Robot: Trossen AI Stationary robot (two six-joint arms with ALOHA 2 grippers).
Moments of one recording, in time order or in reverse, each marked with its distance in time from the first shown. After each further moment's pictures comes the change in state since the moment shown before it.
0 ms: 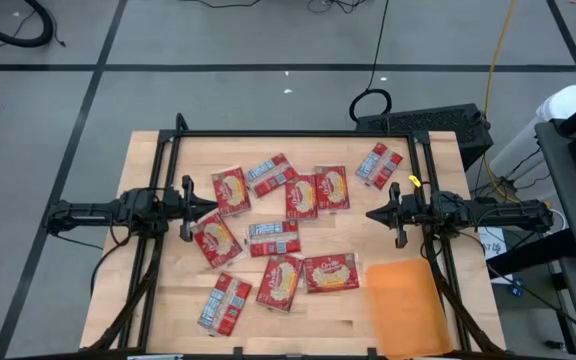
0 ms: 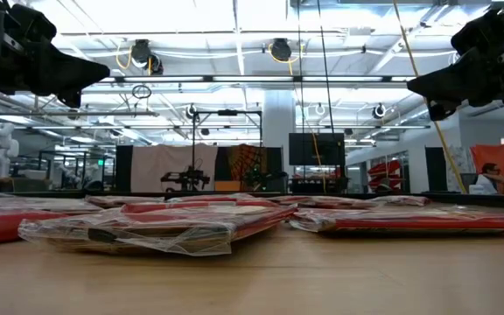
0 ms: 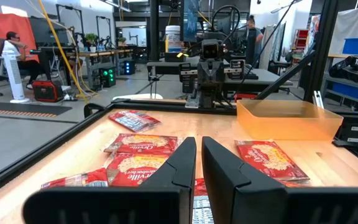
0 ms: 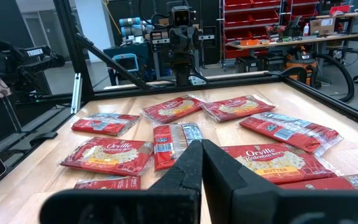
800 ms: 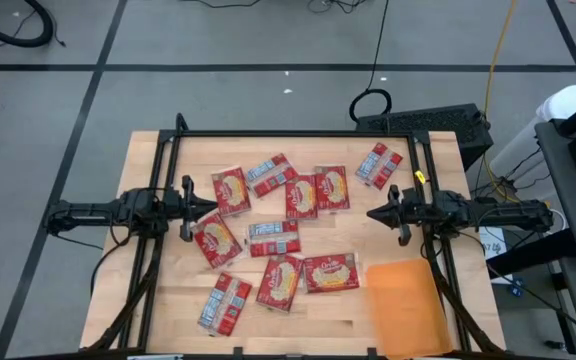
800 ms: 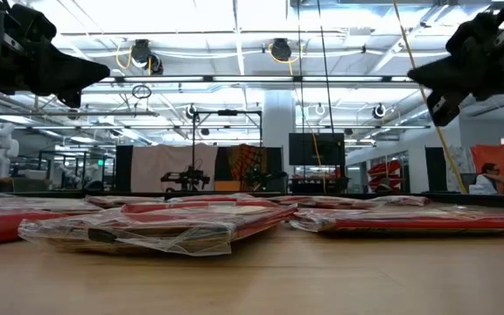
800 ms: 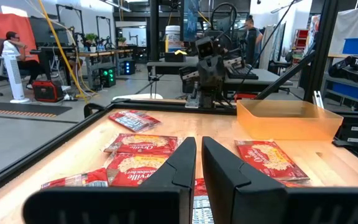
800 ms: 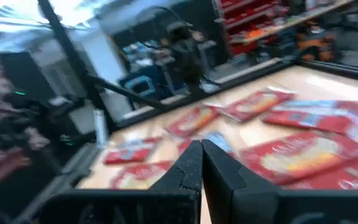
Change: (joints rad) left arm 0.000 0.000 0.000 0.000 0.000 0.000; right arm 0.006 0.000 0.000 0.064 -0.027 0.277
